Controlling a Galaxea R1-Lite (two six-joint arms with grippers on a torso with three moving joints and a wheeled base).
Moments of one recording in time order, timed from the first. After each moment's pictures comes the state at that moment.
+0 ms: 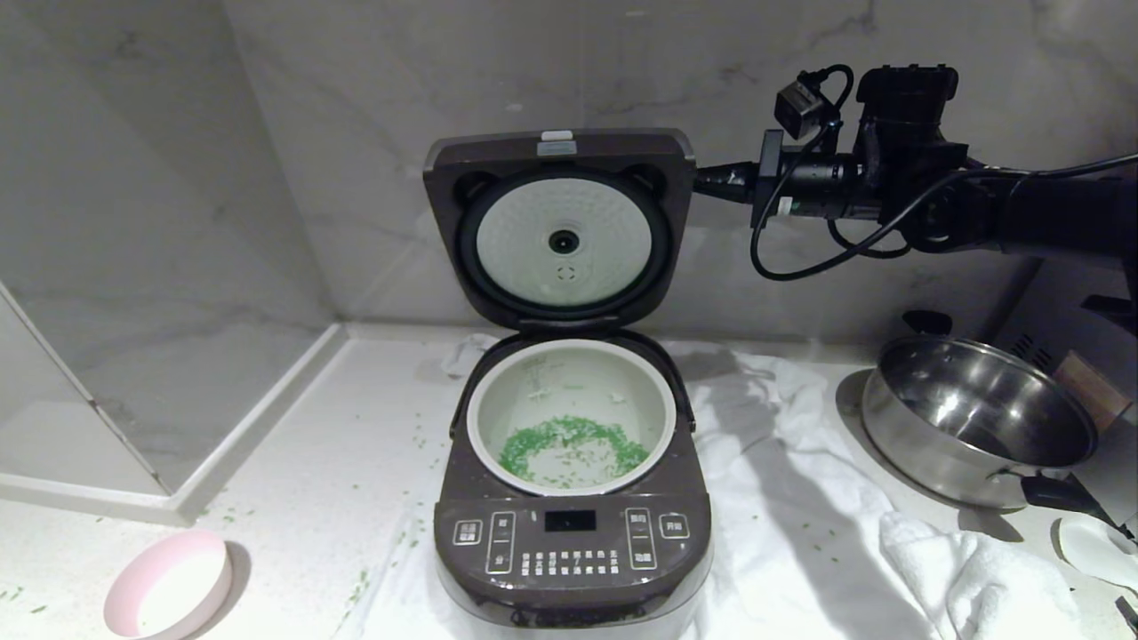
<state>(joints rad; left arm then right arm) 0.00 0.00 -0.05 0.12 0.01 -0.01 0.17 2.20 -1.96 -0.20 0.99 0.65</state>
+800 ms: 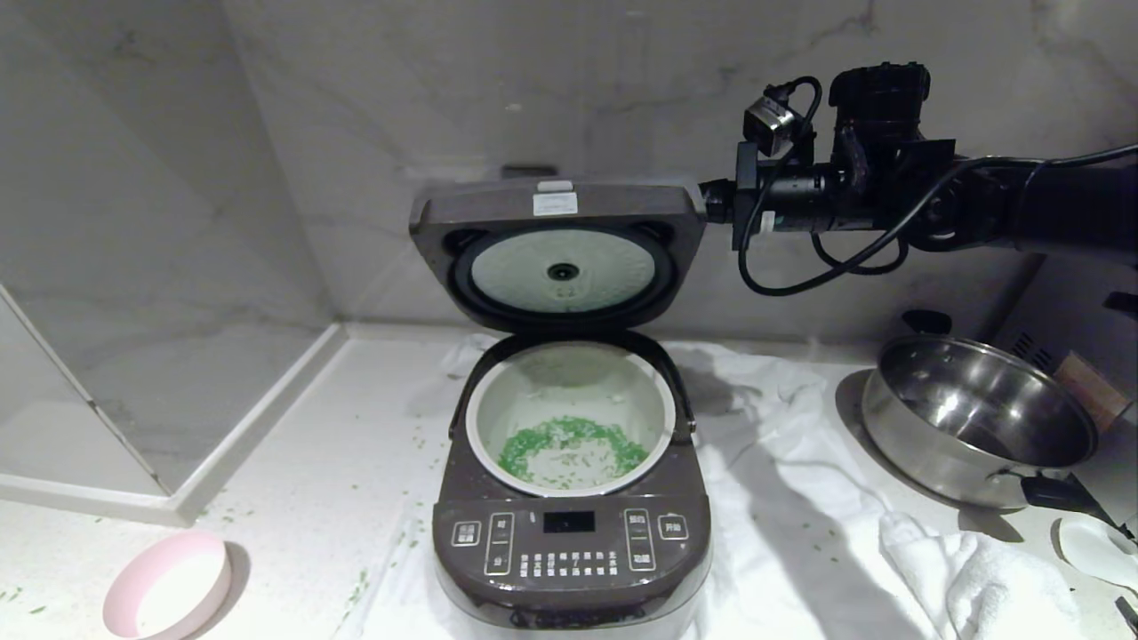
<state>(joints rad) 0.00 0.00 -0.05 0.12 0.01 -0.01 0.26 2.12 -1.88 -0.05 0.99 0.64</state>
